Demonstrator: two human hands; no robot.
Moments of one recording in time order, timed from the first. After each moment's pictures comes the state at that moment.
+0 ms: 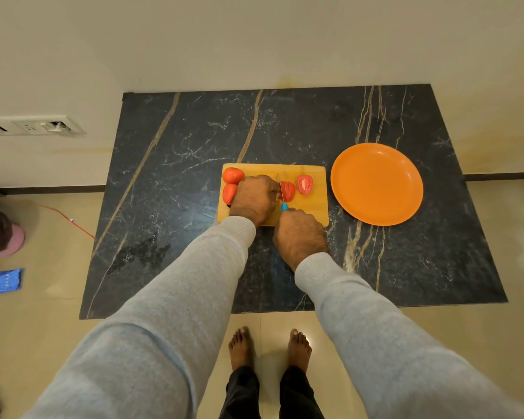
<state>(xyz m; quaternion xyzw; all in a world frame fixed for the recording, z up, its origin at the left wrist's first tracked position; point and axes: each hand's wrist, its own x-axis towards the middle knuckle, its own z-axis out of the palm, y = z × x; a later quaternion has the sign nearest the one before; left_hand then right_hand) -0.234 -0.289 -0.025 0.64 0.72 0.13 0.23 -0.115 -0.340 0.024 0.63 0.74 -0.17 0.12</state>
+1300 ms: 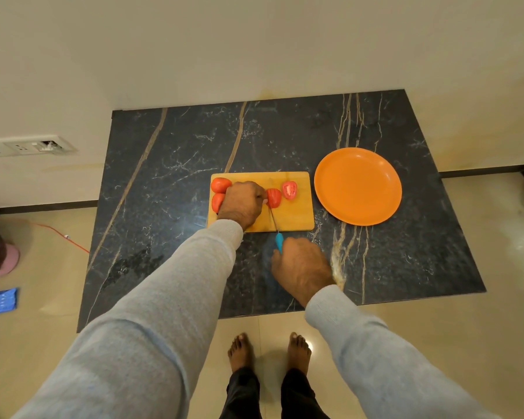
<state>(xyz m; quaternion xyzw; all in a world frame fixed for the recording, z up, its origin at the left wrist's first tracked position) -0.239 -0.284 -0.020 0.66 0.71 0.11 0.23 -0.078 -0.386 0.041 0.66 0.72 -0.21 0.08</state>
